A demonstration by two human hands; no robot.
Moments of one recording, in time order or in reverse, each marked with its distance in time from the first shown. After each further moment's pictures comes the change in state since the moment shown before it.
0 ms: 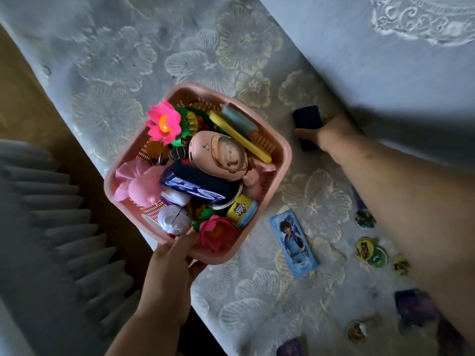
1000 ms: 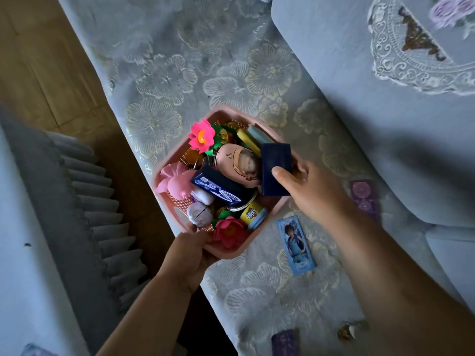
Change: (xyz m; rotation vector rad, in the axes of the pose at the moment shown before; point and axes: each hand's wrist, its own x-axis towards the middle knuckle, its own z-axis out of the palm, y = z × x) left_hand -0.018 0.010 -0.009 -0.167 -0.118 -0.124; right_hand -0.166 0.001 -0.029 0.125 -0.218 -0.421
